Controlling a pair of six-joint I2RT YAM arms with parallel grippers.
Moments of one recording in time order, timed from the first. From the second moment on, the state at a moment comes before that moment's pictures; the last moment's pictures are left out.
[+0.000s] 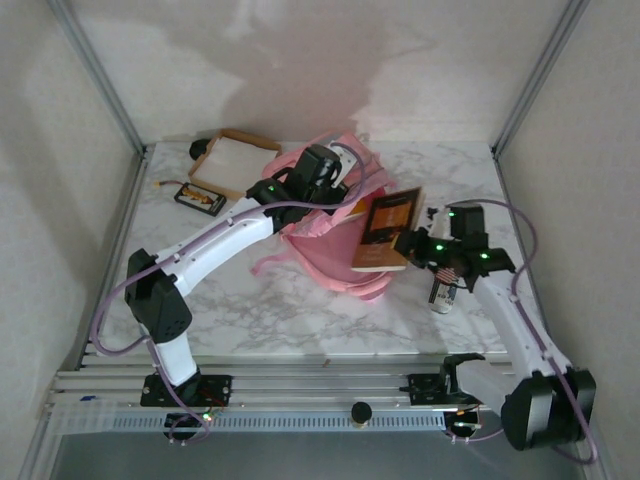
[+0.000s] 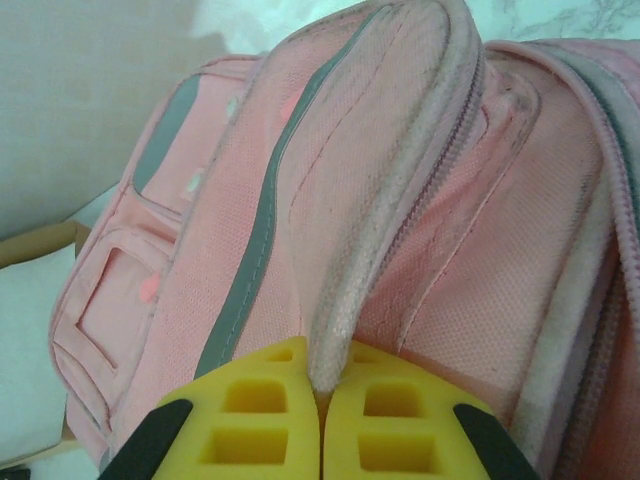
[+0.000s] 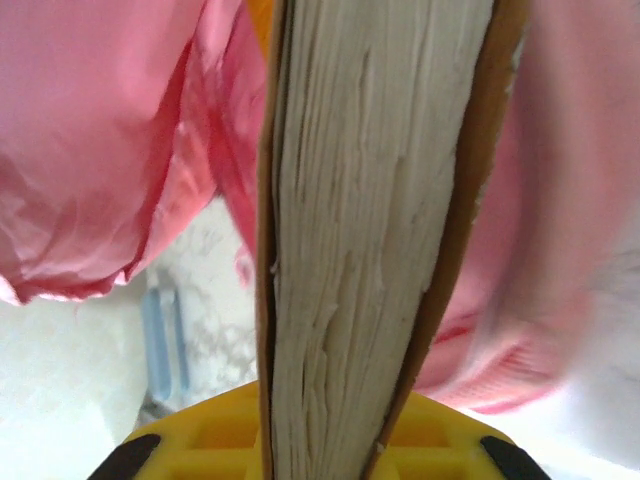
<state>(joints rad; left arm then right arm) -0.75 1.78 1.73 -0.56 -0.26 0.06 0.20 1.09 0.84 -0.55 -0.63 0.66</state>
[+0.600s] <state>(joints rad) -0.75 1.76 1.68 -0.57 -0.22 -0.07 0.32 1.87 1.06 0.14 -0.61 0.86</state>
